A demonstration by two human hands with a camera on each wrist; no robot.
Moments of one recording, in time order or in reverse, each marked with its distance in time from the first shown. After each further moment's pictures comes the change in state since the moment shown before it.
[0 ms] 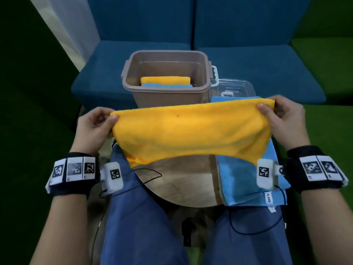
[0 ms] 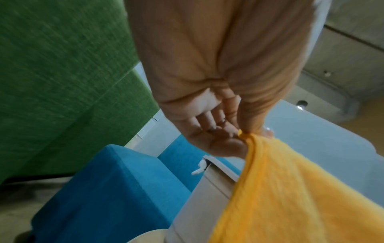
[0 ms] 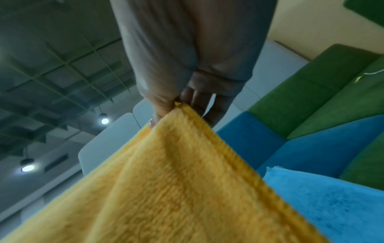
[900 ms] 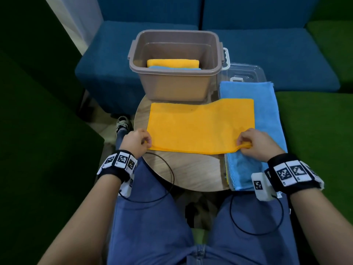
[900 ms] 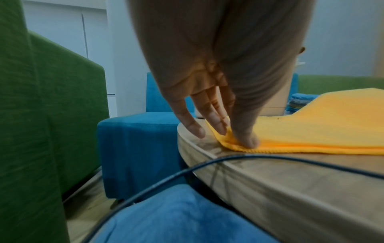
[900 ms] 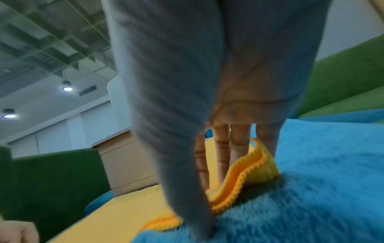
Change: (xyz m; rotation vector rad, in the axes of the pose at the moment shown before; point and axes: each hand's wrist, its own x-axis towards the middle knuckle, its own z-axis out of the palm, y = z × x) left_hand -0.032 -0.092 0.063 0.689 -0.463 -0.052; right_hand -0.064 0.040 0.051 -0.511 -0.731 0.163
